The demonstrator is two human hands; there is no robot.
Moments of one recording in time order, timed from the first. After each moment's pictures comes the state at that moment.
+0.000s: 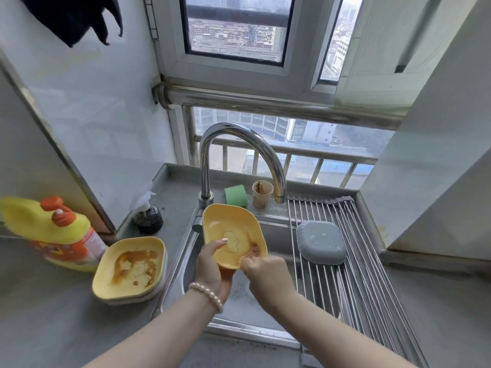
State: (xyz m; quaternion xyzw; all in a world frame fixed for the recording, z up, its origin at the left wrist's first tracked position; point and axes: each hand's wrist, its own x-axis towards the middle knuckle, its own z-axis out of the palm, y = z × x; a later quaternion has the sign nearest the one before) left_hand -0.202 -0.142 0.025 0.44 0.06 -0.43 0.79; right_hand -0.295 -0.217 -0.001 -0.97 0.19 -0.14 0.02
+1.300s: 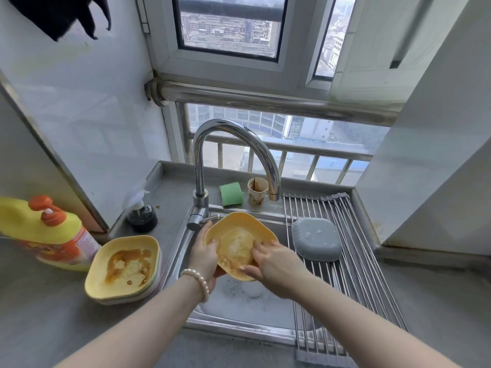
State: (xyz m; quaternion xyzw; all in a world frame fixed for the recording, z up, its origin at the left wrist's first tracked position) left_hand -0.185 -0.155 0.010 0.63 0.00 -0.40 0.66; right_hand -0.312 -0.251 0.017 -0.98 0.15 0.09 0.04
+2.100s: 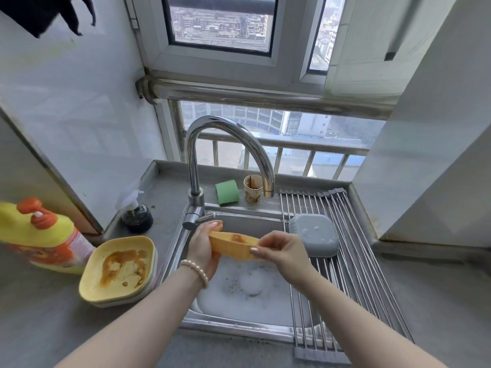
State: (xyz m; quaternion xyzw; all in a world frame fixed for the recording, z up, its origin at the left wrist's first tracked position) left_hand -0.164 -0.178 -0.010 0.55 0.04 -0.41 0.73; right_hand -0.325 -0.255 0.020 -0.68 0.26 -0.26 0.63
